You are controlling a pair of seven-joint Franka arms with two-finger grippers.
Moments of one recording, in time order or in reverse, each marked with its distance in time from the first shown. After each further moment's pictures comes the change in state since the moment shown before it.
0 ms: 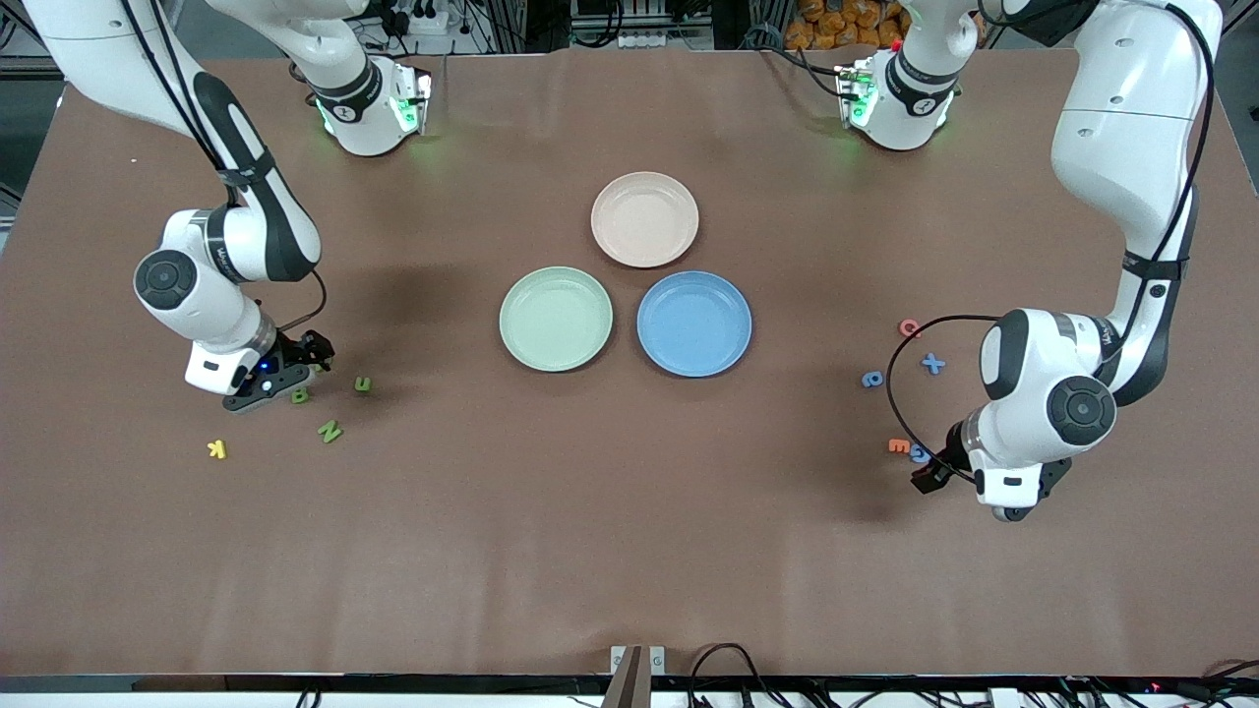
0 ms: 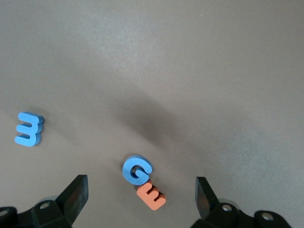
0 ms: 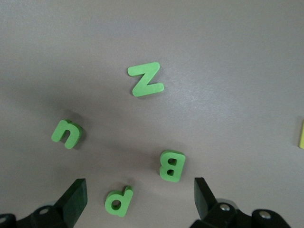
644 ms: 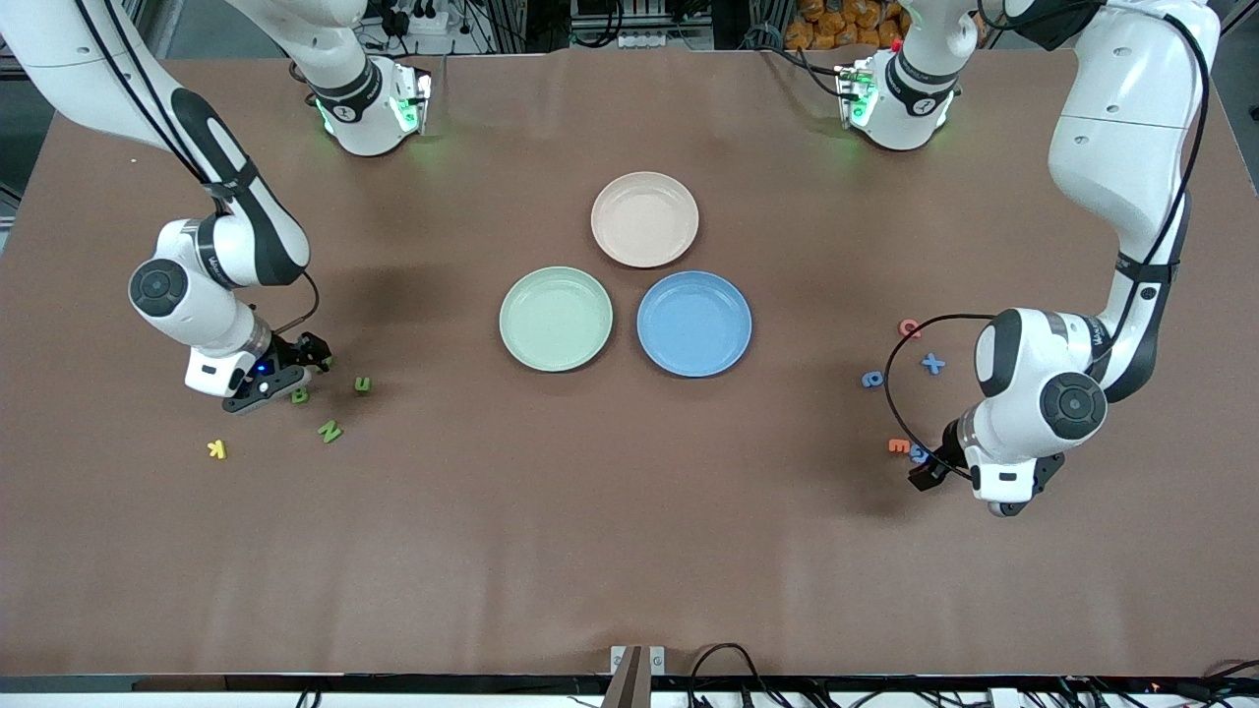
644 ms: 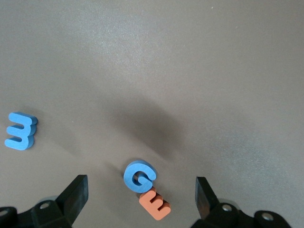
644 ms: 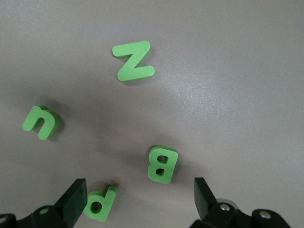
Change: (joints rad) left arm 0.008 0.005 0.001 -0.044 0.000 0.064 -0.003; right arm -0.235 0.064 0.177 0.000 -0.108 0.047 0.000
